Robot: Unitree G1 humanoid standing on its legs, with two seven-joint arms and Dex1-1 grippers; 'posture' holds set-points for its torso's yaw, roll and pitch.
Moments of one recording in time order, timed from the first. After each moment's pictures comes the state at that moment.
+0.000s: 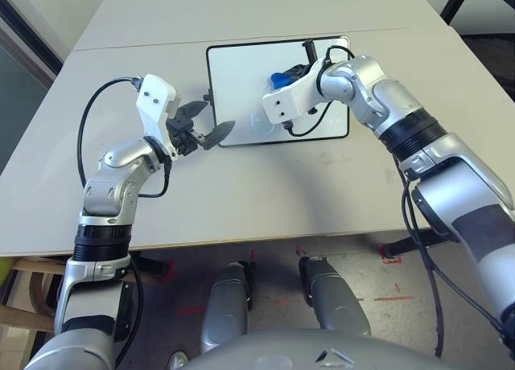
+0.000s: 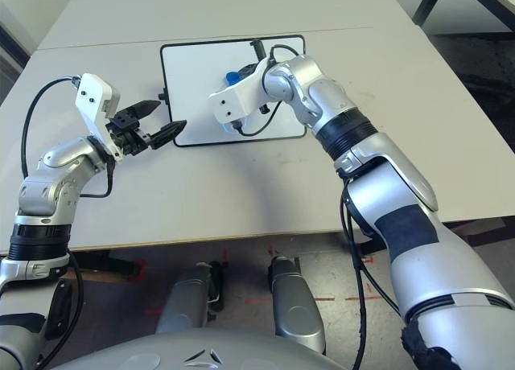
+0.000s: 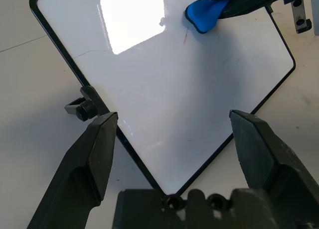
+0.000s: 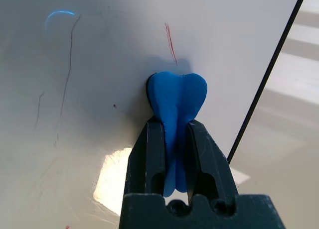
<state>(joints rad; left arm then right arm) -0.44 0.54 0.10 -0.02 -0.39 0.46 -0.70 -1.22 -0.39 0.58 0.68 -0.81 -0.12 0.66</state>
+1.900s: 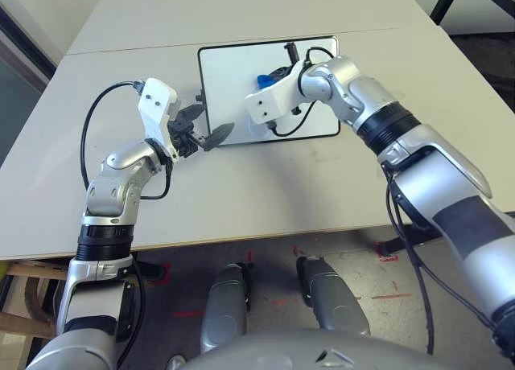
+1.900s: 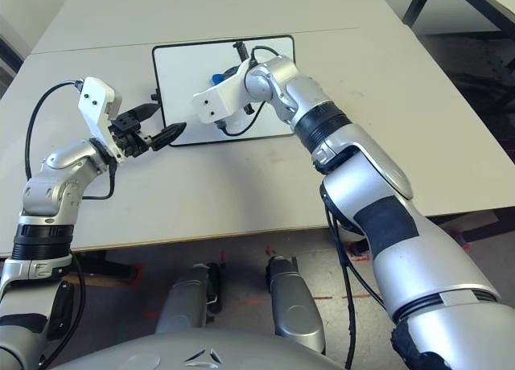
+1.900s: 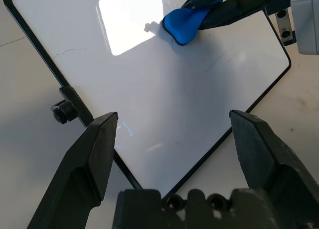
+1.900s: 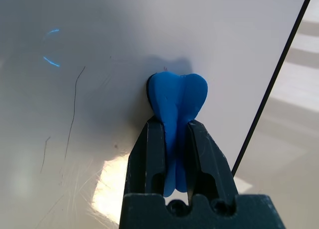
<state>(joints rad) -0.44 0.53 0.10 0.01 -0.38 0.45 -0.70 -1.32 -0.22 0.62 0.91 -0.81 -0.16 0.57</state>
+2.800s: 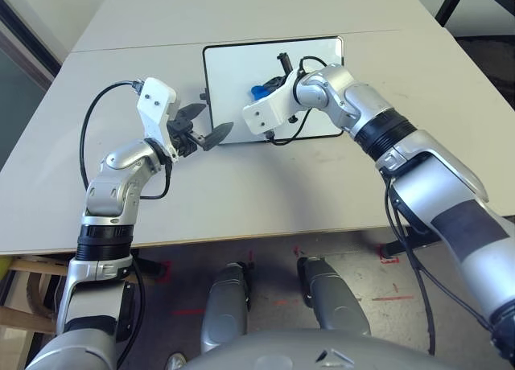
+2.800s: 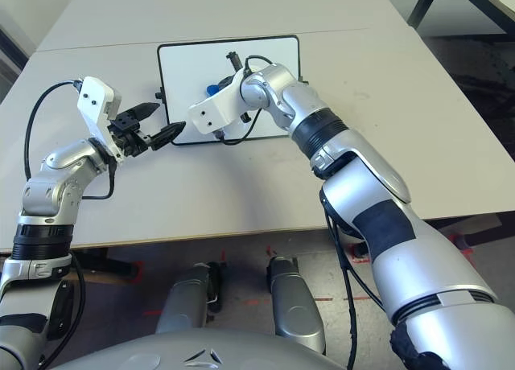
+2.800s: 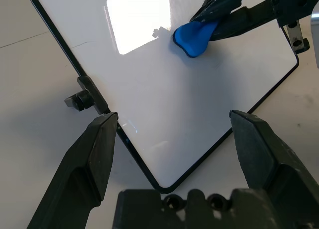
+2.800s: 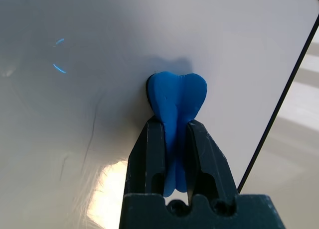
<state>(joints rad) -0.44 0.53 0.10 0.01 -0.37 0.44 -0.69 -1.28 -0.27 0.63 0.85 -0.80 -0.18 0.61</state>
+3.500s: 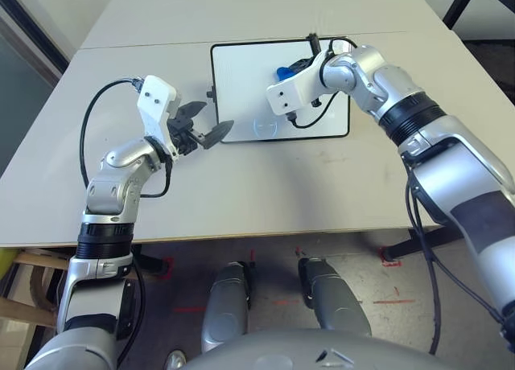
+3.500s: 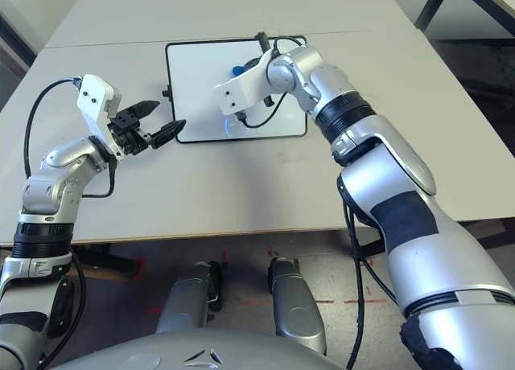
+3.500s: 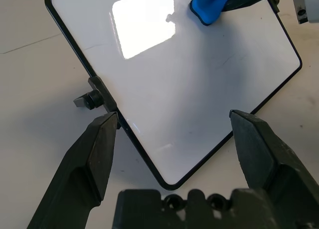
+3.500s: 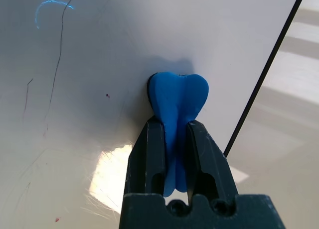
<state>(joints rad) -0.46 0.53 0.10 0.02 -0.37 0.44 -0.70 -1.32 -0.36 0.62 0.91 -0.78 -0.20 0.60</state>
